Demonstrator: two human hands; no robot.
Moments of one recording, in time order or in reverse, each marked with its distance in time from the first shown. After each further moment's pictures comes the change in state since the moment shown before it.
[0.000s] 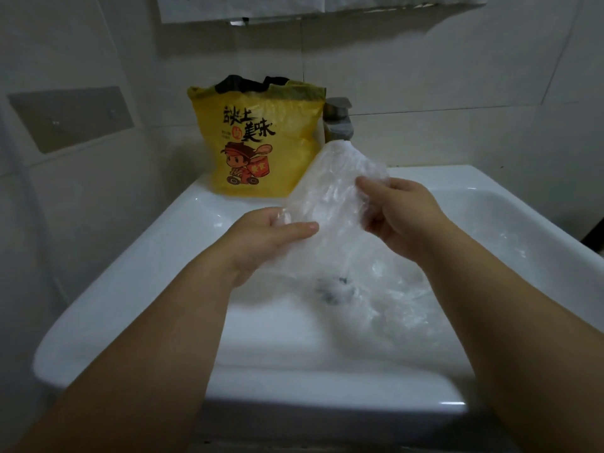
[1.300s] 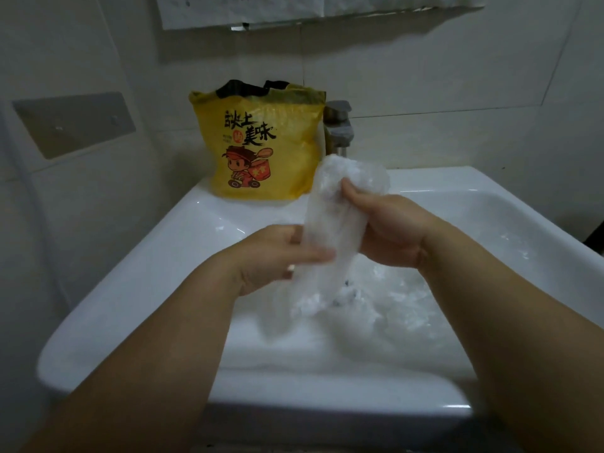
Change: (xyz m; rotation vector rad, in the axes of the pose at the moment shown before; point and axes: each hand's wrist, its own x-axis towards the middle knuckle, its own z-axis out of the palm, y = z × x) left_hand -0.005 0.000 0.008 0.062 -0.243 -0.046; right_hand 0.005 0.007 0.003 0.004 -0.428 0.169
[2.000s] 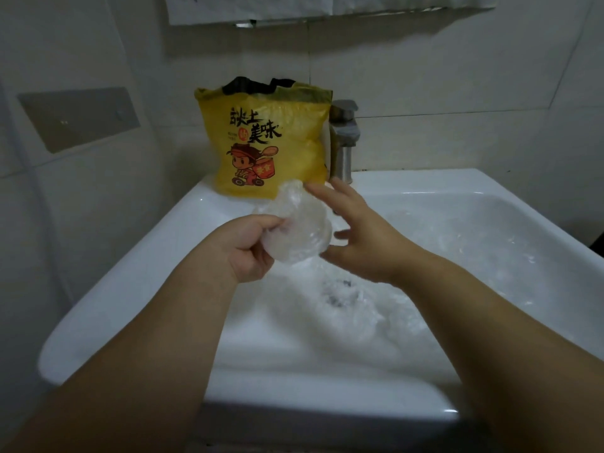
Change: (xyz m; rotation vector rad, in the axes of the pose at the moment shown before) left_hand 0.017 -0.007 -0.030 -0.758 0.345 -0.313; right_hand -0.015 0.015 0.026 -0.976 -0.002 -0.441
